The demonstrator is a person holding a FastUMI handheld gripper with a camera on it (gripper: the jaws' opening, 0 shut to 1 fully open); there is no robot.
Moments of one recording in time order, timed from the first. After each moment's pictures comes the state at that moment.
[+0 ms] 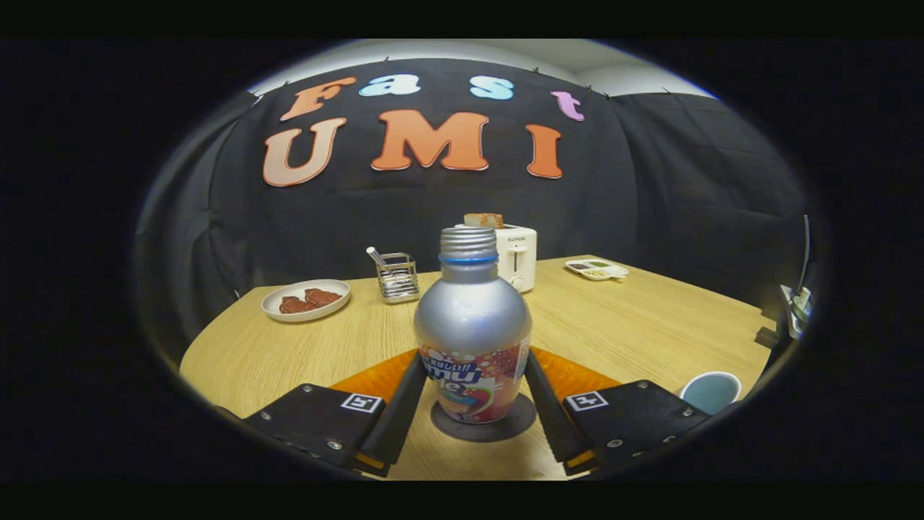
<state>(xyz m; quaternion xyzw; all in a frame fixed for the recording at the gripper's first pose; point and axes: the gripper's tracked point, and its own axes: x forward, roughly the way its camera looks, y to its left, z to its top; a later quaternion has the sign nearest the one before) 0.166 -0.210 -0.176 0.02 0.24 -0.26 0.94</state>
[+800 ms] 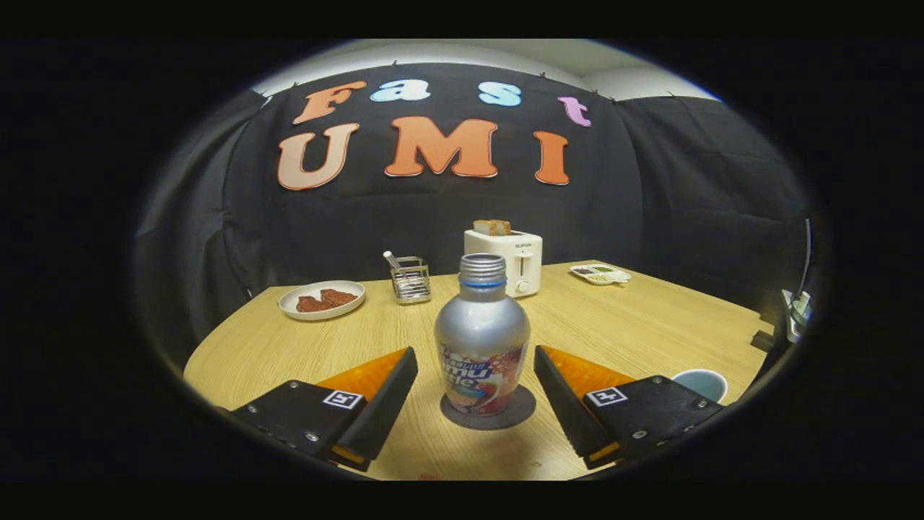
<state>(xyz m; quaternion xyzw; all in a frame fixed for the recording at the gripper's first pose) 0.145 -0.187 -0.154 0.01 0.23 -0.24 0.94</state>
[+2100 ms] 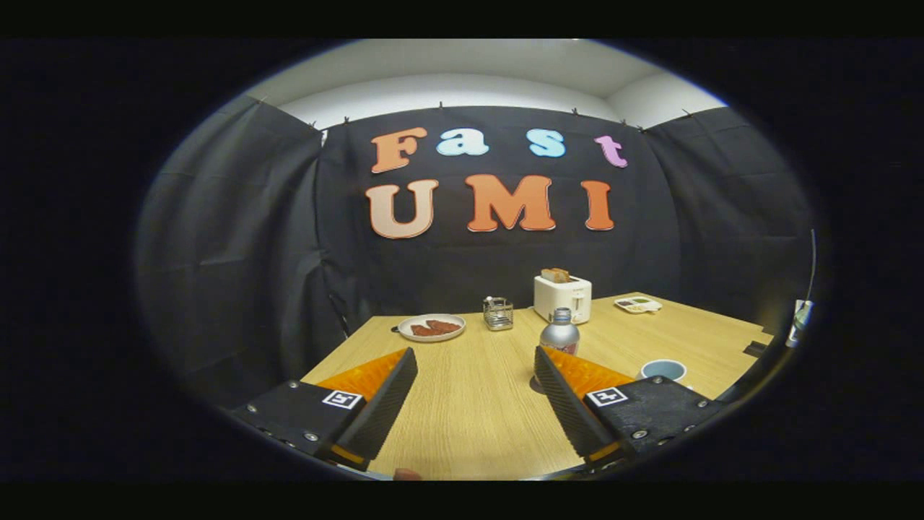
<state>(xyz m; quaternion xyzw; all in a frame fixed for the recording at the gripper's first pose) 0.049 -0.039 -0.015 0.03 0.13 -0.13 0.98</state>
